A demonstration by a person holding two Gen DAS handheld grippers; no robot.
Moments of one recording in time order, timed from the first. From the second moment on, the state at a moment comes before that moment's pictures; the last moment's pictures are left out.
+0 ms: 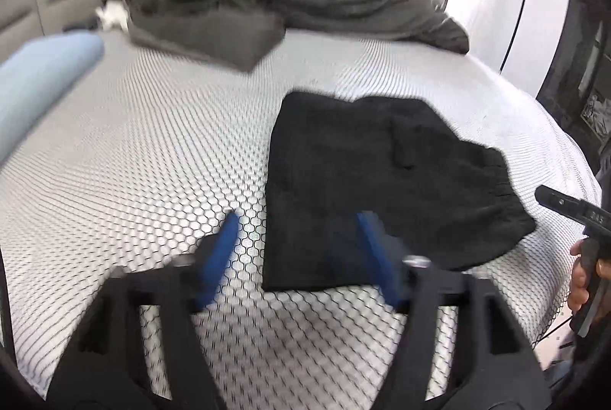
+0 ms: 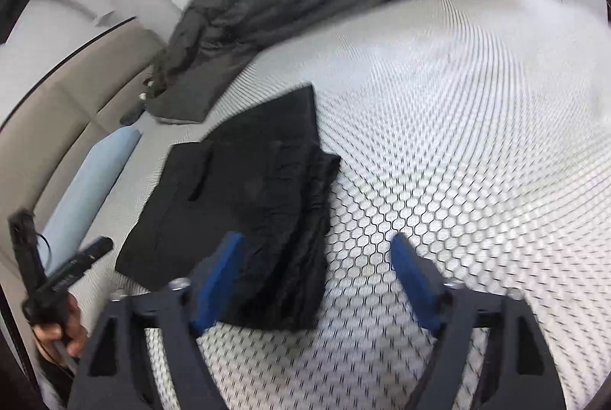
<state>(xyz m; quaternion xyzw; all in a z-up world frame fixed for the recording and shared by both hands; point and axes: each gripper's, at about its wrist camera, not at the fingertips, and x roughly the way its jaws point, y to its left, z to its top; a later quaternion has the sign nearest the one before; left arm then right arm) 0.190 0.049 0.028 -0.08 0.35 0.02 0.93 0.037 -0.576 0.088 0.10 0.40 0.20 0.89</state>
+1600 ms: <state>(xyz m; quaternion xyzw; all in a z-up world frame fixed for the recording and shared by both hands) 0.137 0.038 0.058 -0.05 0.26 0.04 0.96 -0.041 -0.520 0.119 -0.01 0.25 0.24 0.94</state>
